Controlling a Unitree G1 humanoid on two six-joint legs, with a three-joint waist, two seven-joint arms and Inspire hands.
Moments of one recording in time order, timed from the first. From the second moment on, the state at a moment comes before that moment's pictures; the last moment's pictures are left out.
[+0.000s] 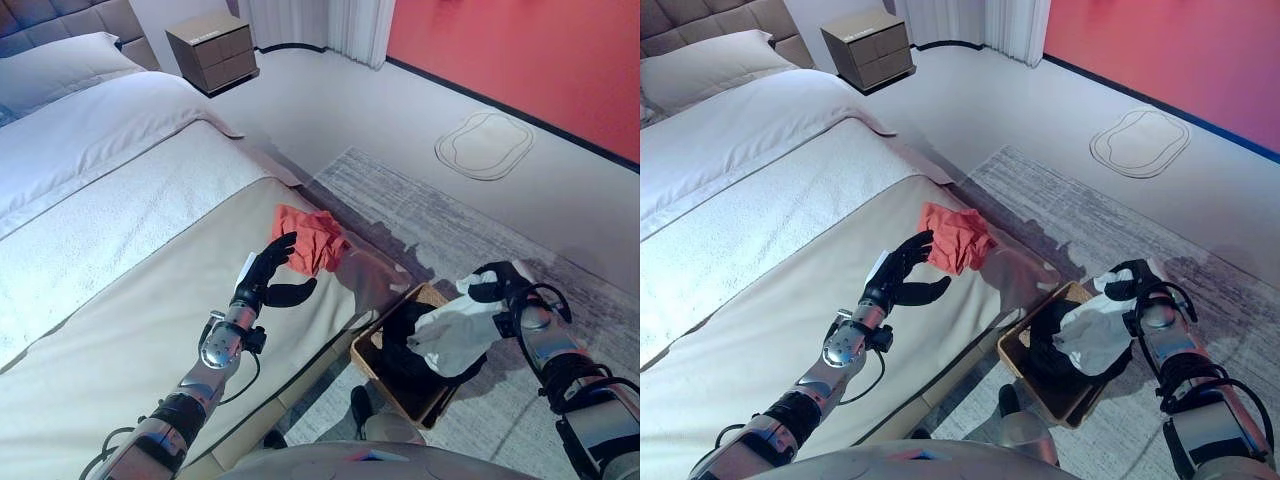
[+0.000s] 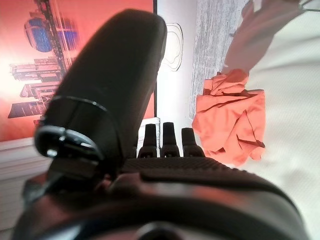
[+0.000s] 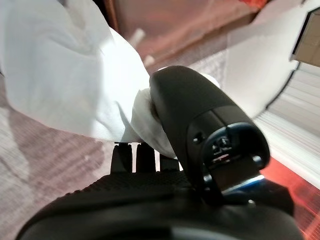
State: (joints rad) left arm -0.16 0.36 -0.47 0.61 -0.27 -0.46 0.10; right arm -0.35 -0.62 0.25 0.95 0.07 0.05 -0.10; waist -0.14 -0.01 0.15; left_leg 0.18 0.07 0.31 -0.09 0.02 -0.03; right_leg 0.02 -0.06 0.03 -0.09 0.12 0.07
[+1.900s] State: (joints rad) left arm -0.28 0.44 -0.48 0.44 -0.28 -0.51 0.22; right arm -1.11 -0.76 0.54 1.14 0.06 0.07 -0.15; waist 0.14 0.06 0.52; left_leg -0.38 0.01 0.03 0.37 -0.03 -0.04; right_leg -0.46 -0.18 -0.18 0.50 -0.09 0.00
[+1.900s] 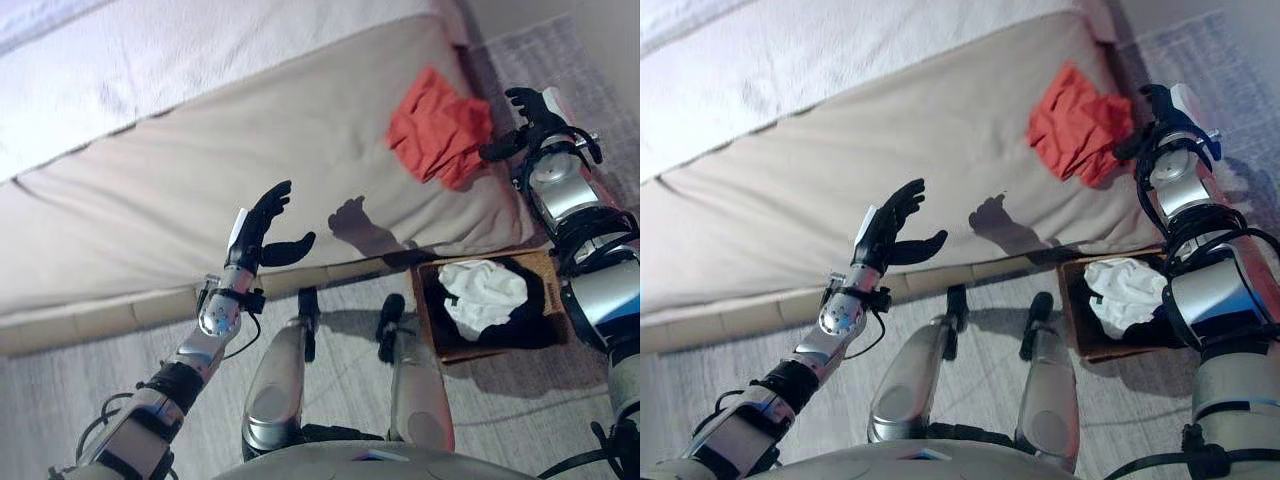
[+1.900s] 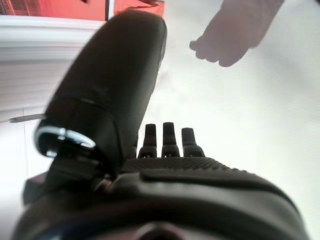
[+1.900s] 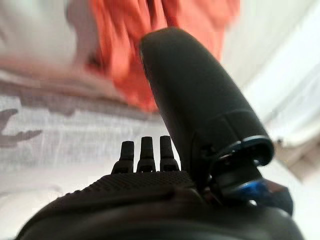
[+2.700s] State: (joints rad) left arm -0.17 0.52 -0.49 0.23 -0.41 -0.50 0.29; right arm -1.31 -0.78 0.51 1.22 0.34 0.04 -0.22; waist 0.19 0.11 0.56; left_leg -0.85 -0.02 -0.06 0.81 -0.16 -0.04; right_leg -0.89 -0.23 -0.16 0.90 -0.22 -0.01
